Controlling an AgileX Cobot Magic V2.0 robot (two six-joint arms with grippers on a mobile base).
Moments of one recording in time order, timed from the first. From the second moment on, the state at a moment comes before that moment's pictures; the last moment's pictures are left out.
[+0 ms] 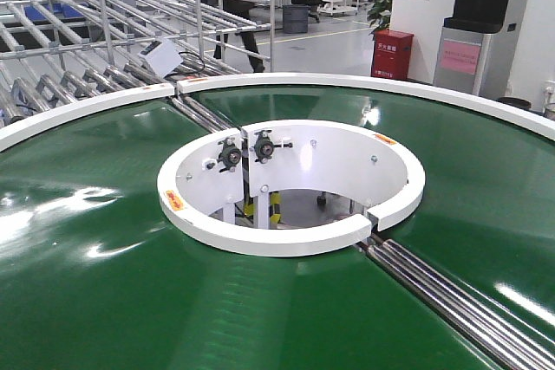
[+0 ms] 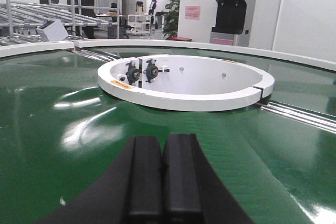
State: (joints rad) left arm -0.23 -0.02 0.02 -0.05 0.06 -0.06; right arm 0.48 0.09 -0.49 -0.34 0.60 0.25
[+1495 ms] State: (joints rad) left arm -0.23 -0.02 0.02 -0.05 0.06 -0.06; right arm 0.48 0.28 -0.49 -0.52 0.23 0.22
